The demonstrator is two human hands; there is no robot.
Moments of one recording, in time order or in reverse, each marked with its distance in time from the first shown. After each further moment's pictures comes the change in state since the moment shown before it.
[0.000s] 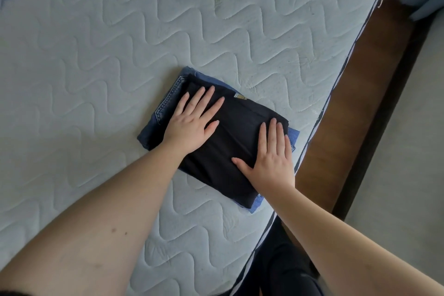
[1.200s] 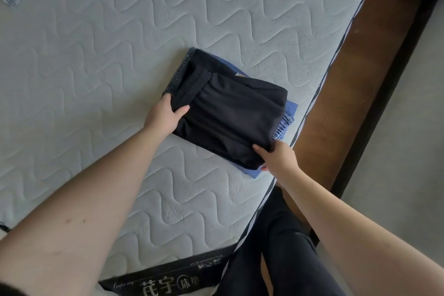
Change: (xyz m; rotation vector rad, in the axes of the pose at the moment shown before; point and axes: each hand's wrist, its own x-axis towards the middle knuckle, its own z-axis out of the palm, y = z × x) left_hand -0.054 -0.034 -0.053 -0.623 -0.283 -0.740; right_hand -0.043 0.015 -0.015 0.862 -0.416 0.434
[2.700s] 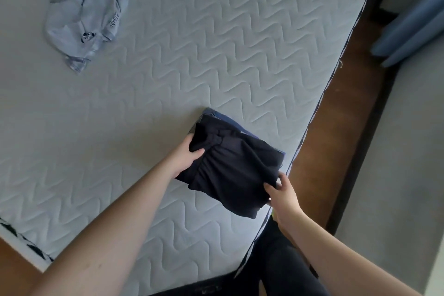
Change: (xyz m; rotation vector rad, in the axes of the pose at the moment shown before) left_hand -0.063 0.061 -0.093 -0.542 -0.319 -0.037; right_hand -0.081 -0.037 -0.048 0.647 -0.012 0.004
